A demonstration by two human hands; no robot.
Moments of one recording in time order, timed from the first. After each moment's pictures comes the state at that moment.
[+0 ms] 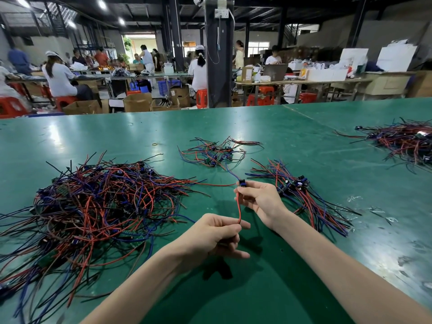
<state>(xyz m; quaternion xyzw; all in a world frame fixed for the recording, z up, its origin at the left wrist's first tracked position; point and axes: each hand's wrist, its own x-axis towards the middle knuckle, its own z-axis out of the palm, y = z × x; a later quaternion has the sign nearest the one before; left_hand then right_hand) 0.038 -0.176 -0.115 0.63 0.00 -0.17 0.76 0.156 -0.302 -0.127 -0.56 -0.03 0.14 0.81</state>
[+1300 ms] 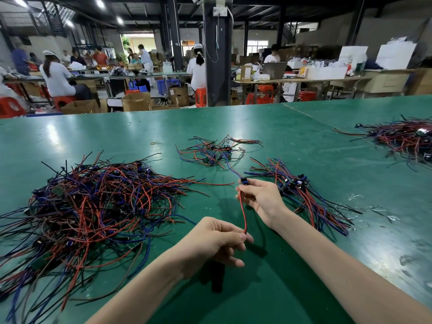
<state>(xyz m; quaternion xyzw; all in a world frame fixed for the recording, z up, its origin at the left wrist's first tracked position) 0.031 -0.181 -0.111 0.69 0.01 -0.16 0.71 0.159 -0.301 -0.127 -0.56 -0.02 0.11 0.82</state>
